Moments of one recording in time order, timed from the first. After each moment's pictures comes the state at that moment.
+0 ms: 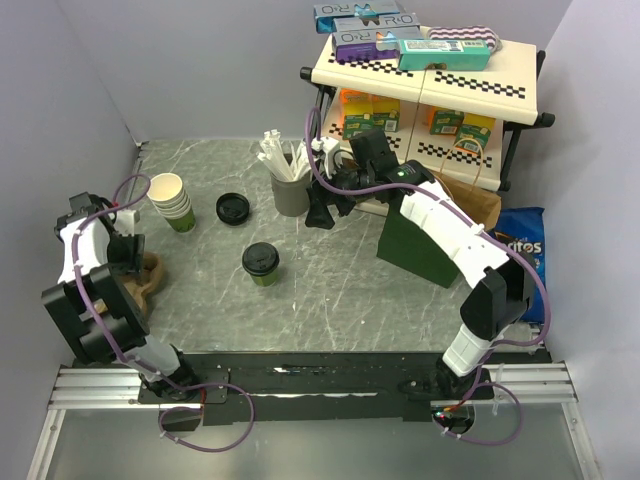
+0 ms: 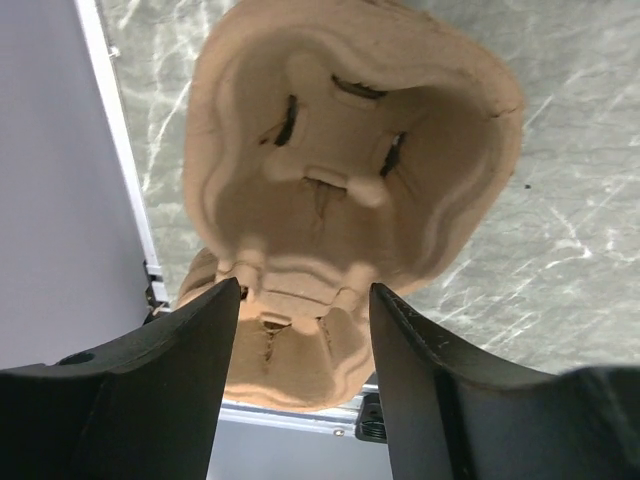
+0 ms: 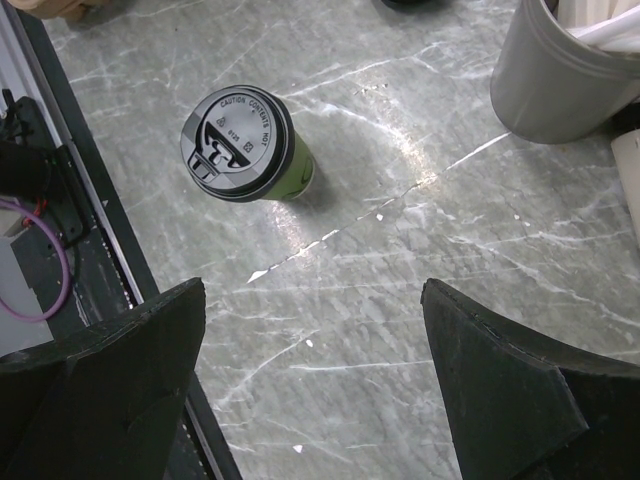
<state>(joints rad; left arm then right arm) 0.52 1.52 1.15 -0.95 -0.01 0.43 0.56 1.67 1.66 -0.72 -0.54 -0.14</state>
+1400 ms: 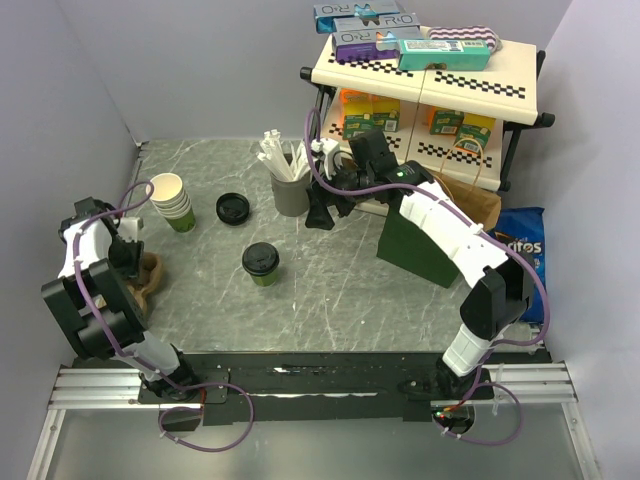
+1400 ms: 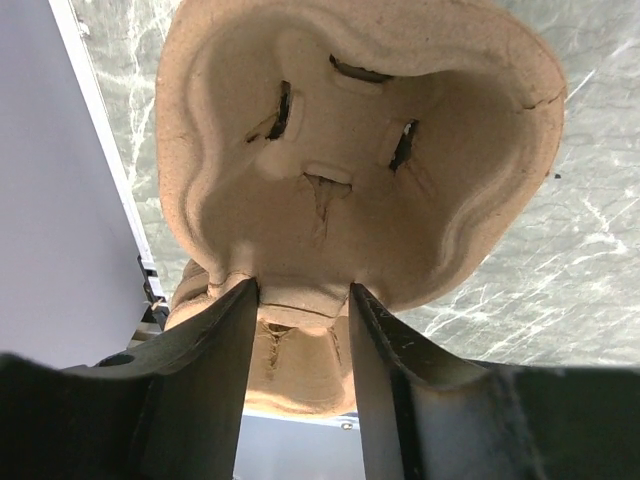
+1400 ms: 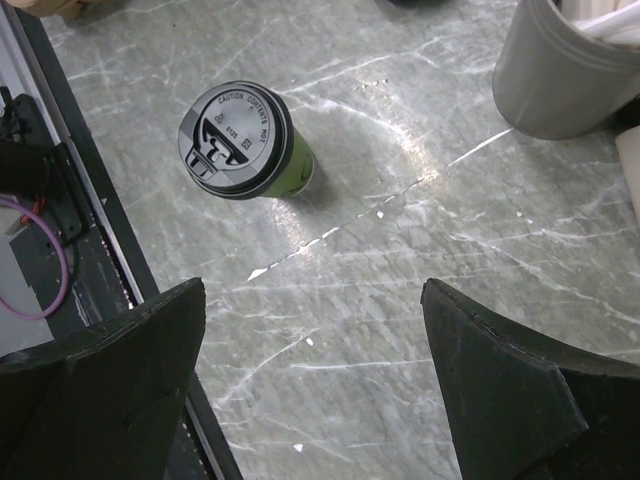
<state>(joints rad) 0.52 1.56 1.12 -0.94 -0.03 0.46 0.56 1.68 1.66 -0.72 -0.54 -0.14</state>
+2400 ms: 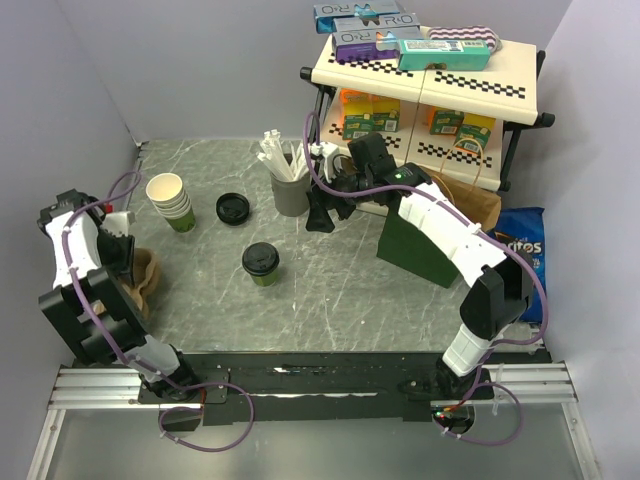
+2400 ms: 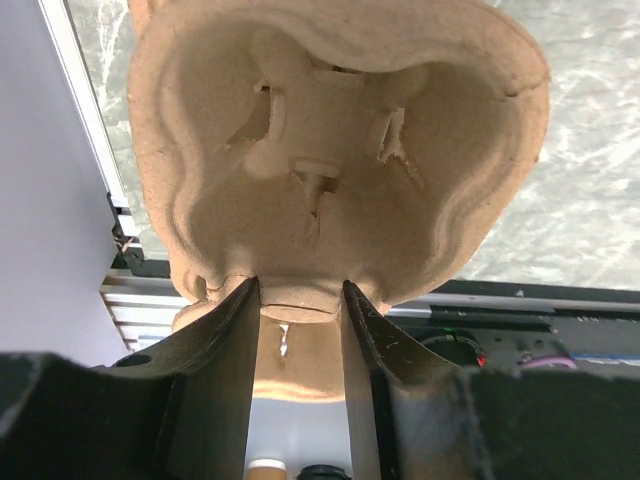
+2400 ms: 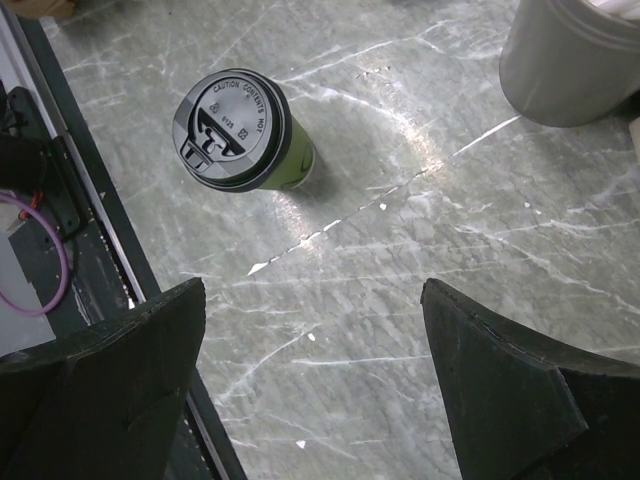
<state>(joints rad) 0.56 1.52 1.27 -1.19 0.04 0.45 0.56 1.68 1.63 -0.71 -0.54 -0.13</state>
